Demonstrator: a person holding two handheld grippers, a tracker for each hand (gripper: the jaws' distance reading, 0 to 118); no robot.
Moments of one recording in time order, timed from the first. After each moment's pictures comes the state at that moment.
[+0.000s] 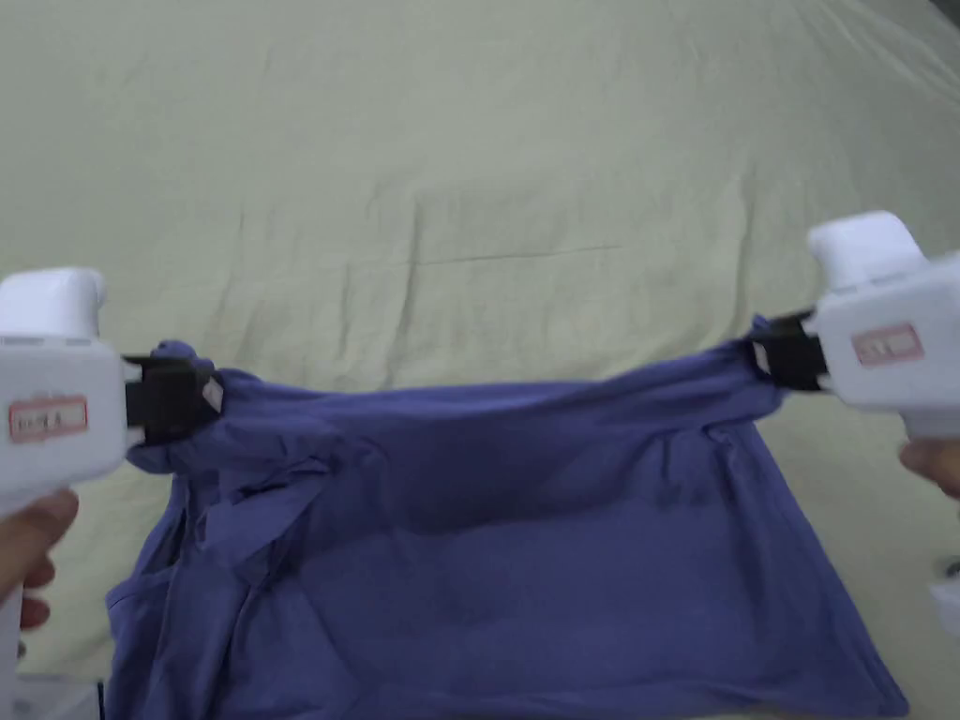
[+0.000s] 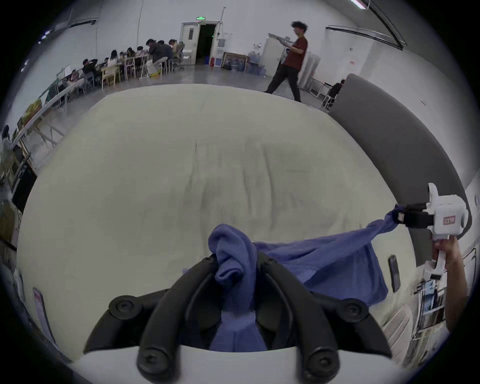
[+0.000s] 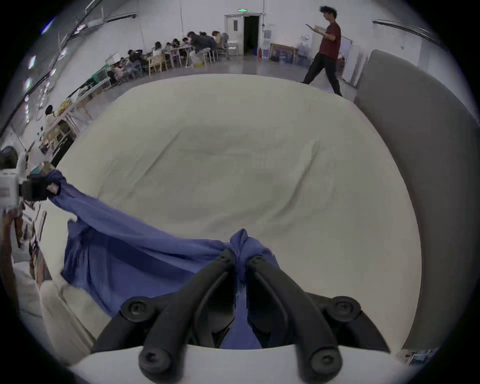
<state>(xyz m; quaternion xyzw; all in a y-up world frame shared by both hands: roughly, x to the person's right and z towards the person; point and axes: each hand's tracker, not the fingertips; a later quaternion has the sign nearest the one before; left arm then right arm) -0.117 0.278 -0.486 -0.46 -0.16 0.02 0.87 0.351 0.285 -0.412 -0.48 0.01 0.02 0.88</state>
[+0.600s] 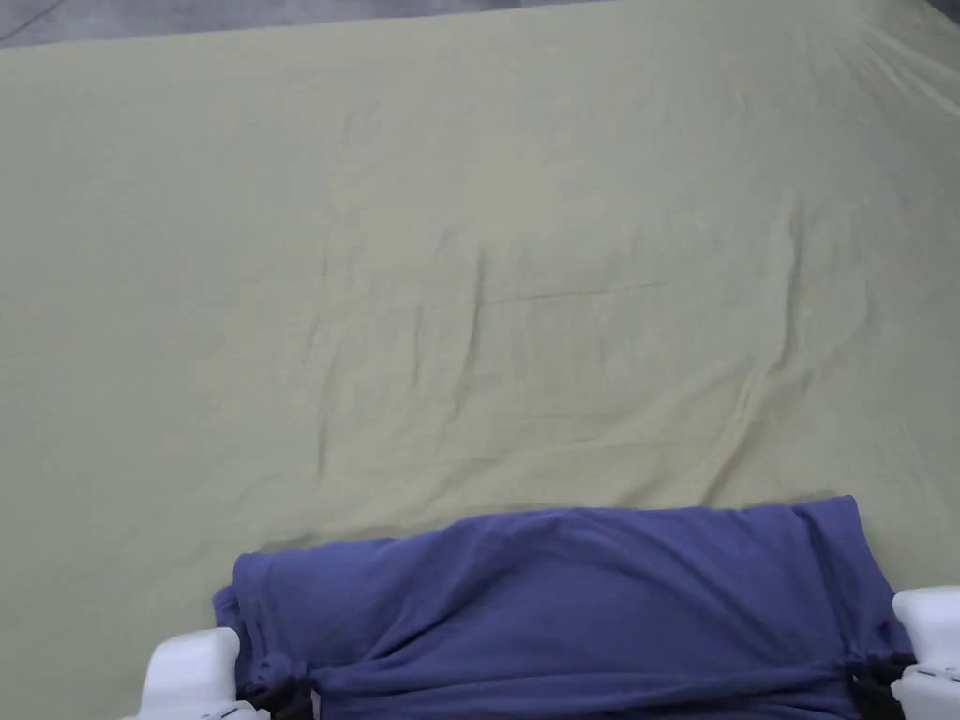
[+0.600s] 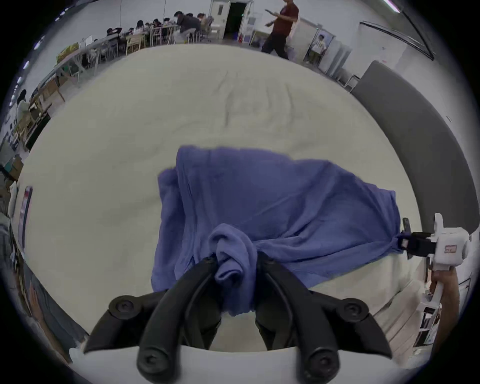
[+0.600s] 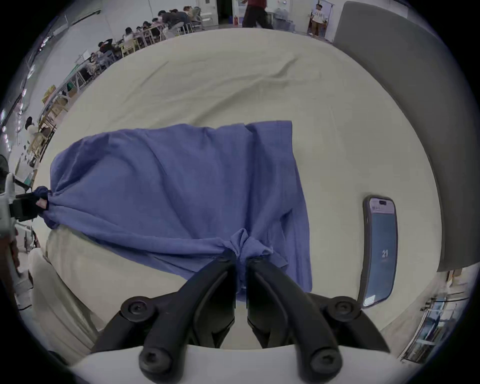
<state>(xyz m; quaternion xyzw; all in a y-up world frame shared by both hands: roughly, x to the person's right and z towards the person) -0.138 0.181 -0.340 -0.54 -0.09 0.06 0.84 0.321 0.183 -0.270 -0.57 -0.04 -0.03 0.82</state>
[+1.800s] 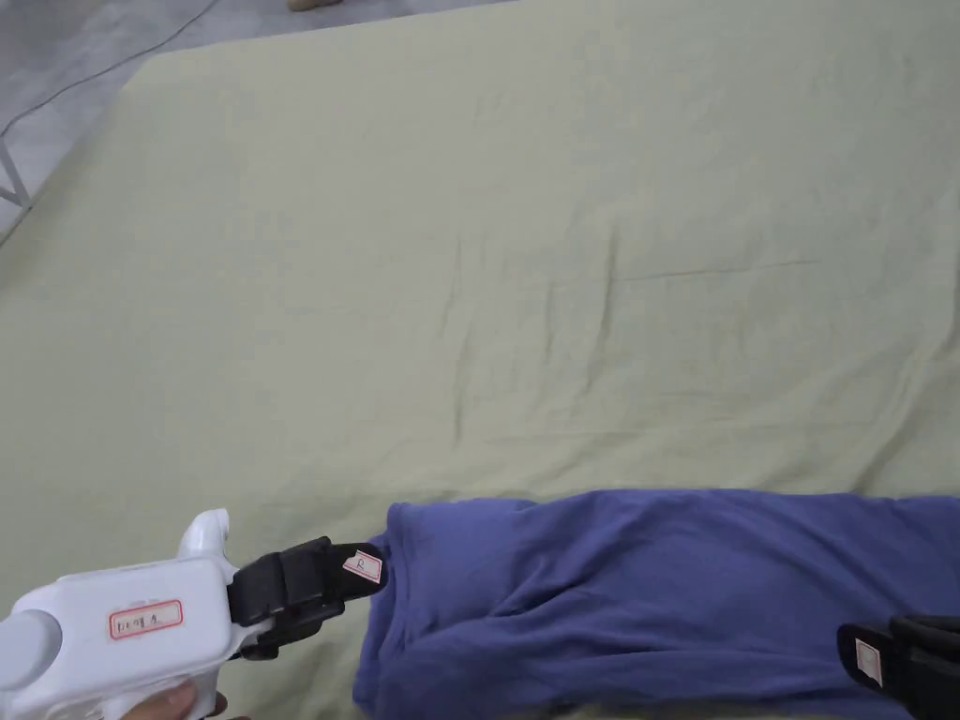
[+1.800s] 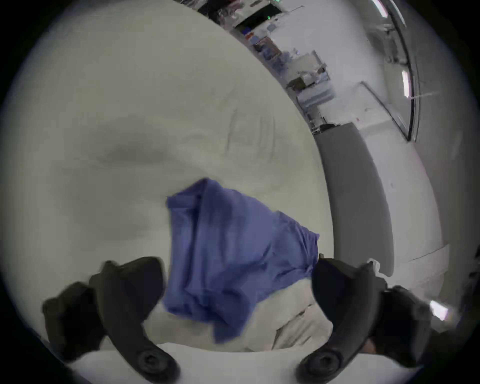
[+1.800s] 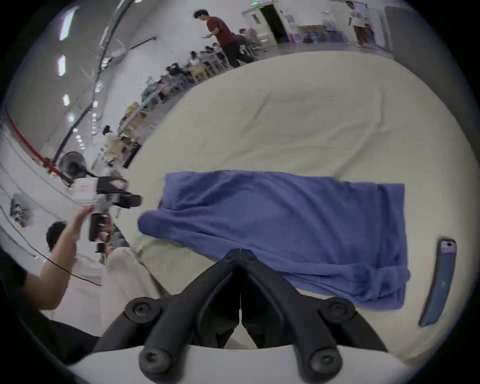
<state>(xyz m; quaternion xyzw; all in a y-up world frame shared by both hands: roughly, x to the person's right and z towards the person) -0.279 0.177 -0.412 -0.53 -0.21 0.32 0.75 0.261 0.255 -0.276 -0.47 0.21 -0.16 0.84</state>
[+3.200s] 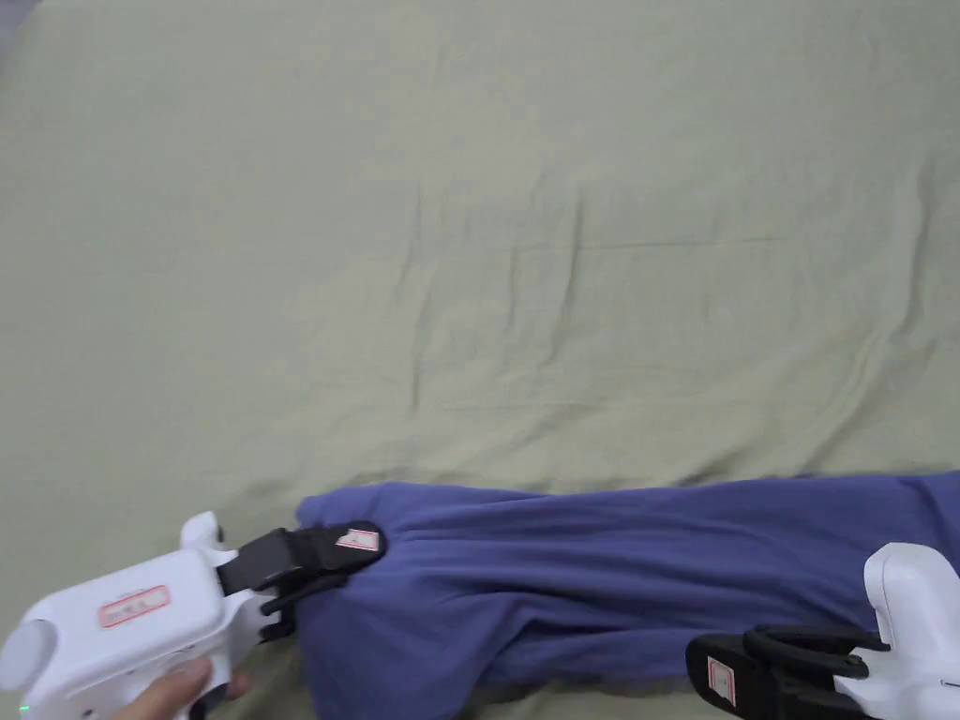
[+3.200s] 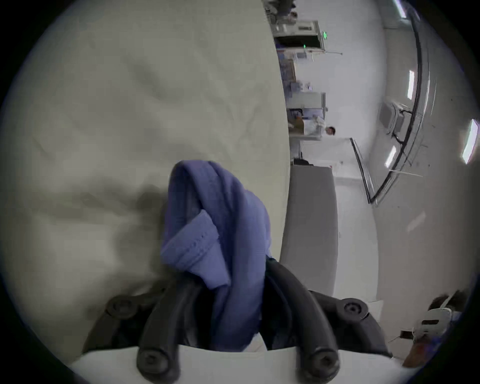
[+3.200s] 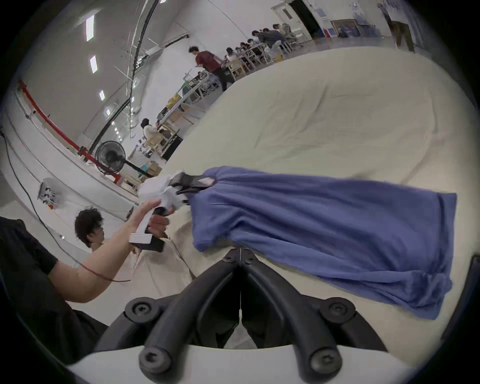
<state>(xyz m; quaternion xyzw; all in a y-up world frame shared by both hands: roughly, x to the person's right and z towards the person) -0.278 0.114 -0.399 -0.50 -0.21 0.51 0.67 0.213 0.256 -0.276 -0.46 0.30 -0.17 0.82</state>
